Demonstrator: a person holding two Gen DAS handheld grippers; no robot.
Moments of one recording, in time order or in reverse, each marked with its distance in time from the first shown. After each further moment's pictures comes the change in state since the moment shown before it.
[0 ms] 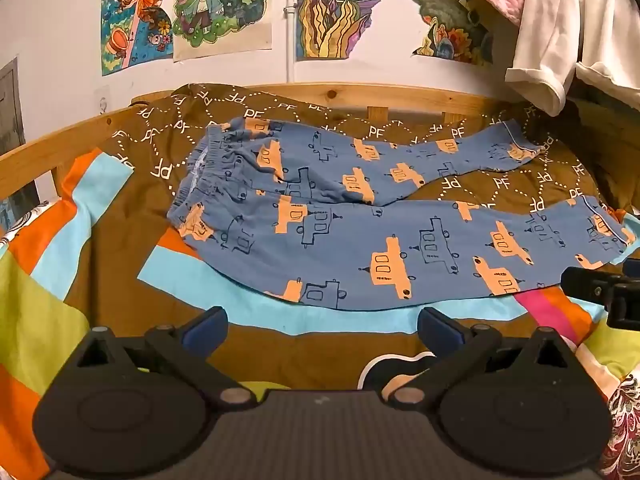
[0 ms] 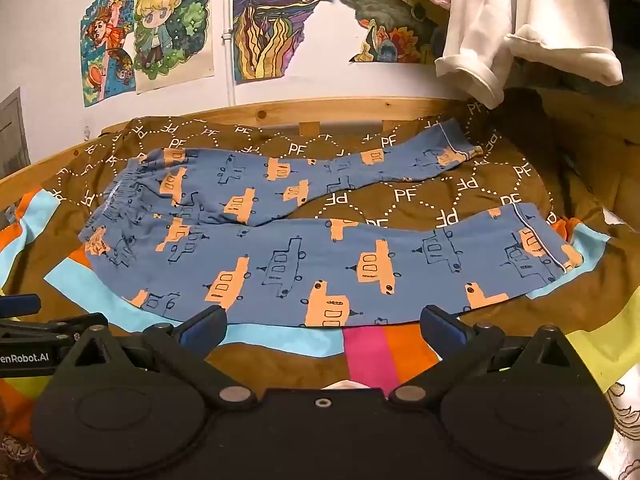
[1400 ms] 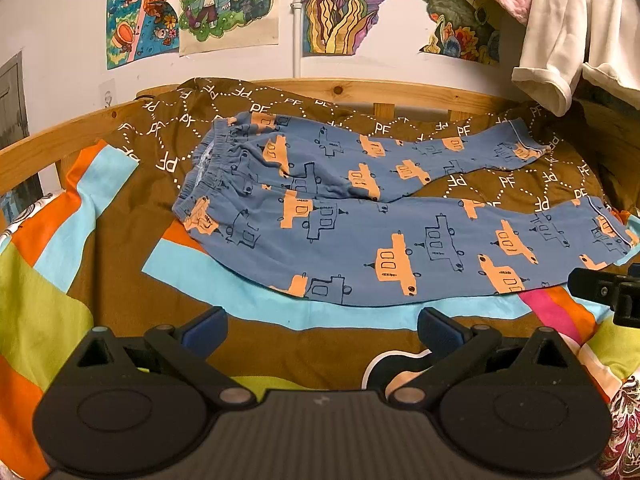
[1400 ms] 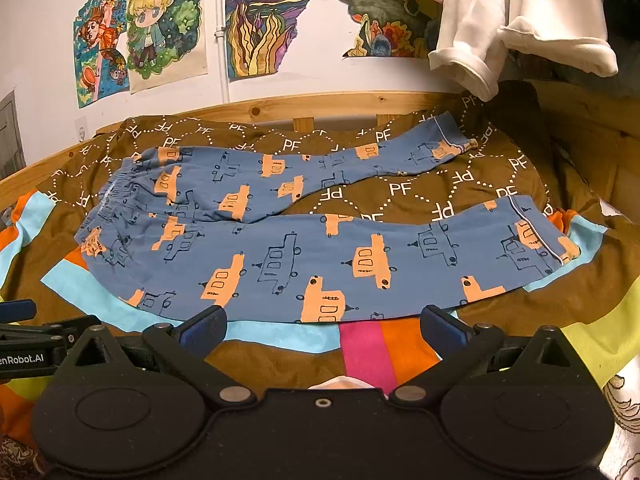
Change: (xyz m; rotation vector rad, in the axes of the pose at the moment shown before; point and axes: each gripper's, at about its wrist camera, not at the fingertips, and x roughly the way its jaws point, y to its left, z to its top) left arm 0.001 0.007 -0.003 -0.007 0.006 -0.004; right arm 0.001 -0.001 -0.001 0.004 0.007 0.000
